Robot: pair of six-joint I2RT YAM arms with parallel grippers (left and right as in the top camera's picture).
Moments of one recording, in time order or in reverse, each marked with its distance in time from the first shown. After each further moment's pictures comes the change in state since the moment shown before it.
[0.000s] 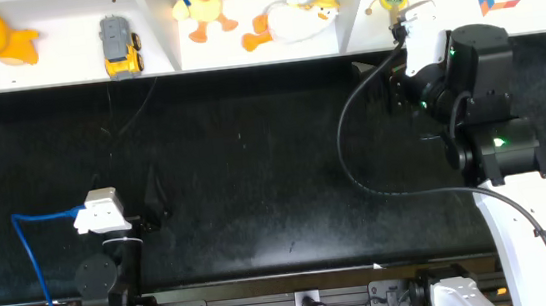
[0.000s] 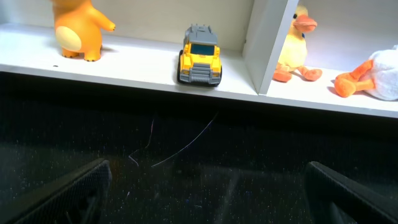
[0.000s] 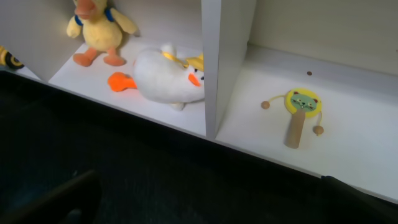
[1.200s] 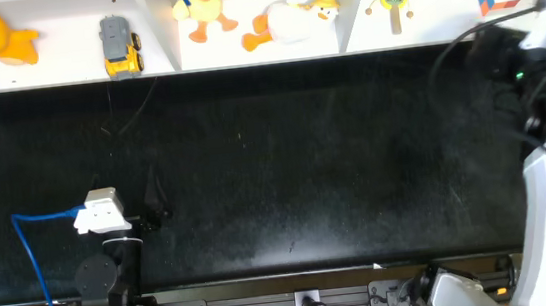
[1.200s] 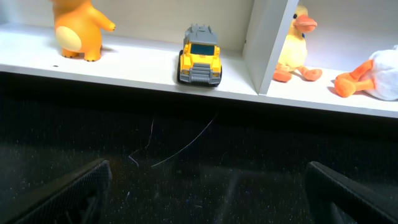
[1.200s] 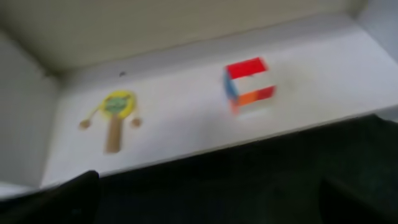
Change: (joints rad) left arm 0.000 0.000 0.000 0.000 0.000 0.000; right arm -0.435 0.094 0.000 0.116 0.075 0.110
